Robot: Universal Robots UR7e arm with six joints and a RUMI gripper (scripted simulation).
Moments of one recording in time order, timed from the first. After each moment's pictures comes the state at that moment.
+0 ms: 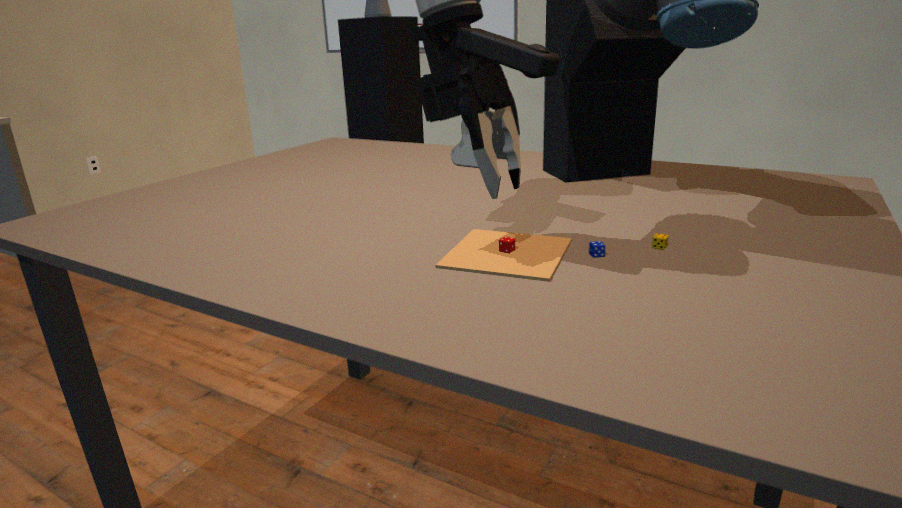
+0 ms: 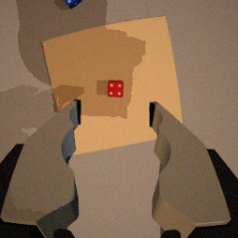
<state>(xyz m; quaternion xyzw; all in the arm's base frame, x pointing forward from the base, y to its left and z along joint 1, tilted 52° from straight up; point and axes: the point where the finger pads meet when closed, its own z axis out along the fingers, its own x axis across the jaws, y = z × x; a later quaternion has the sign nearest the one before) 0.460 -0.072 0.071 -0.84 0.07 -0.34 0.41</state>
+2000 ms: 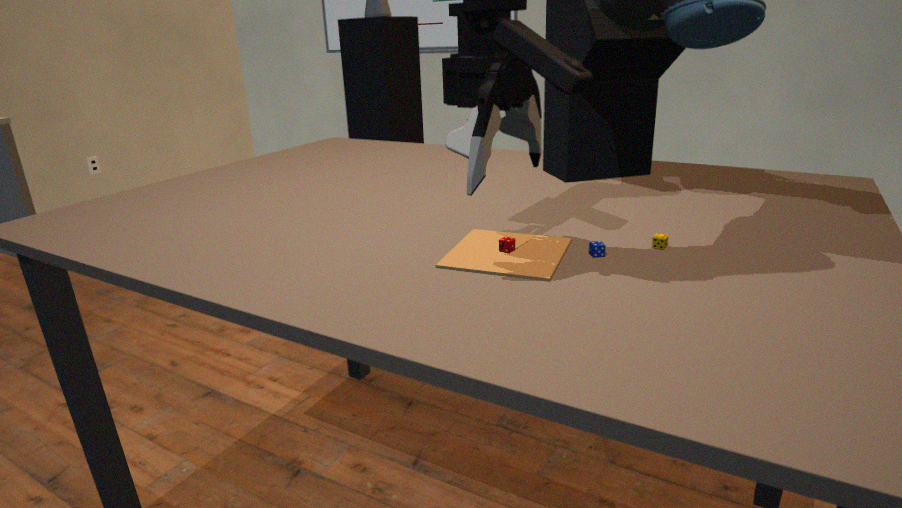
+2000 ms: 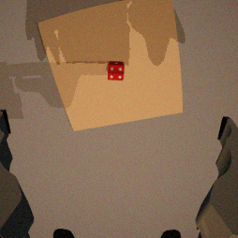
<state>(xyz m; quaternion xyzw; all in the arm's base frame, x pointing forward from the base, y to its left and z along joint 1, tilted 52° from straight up) 0.460 -0.070 0.074 -0.89 0.12 -0.33 0.29</state>
